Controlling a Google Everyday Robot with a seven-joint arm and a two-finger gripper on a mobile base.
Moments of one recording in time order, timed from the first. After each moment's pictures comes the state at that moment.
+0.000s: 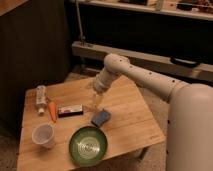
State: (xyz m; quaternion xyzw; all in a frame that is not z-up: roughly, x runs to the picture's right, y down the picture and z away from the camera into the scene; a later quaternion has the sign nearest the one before) arm -0.083 0.042 0.788 -0.33 -0.33 -0.04 0.89
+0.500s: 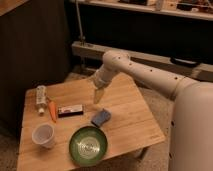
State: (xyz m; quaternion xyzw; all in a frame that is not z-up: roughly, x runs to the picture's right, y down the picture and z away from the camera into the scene) arm -0.076 -0.020 0.776 -0.19 -0.26 -0.16 0.93
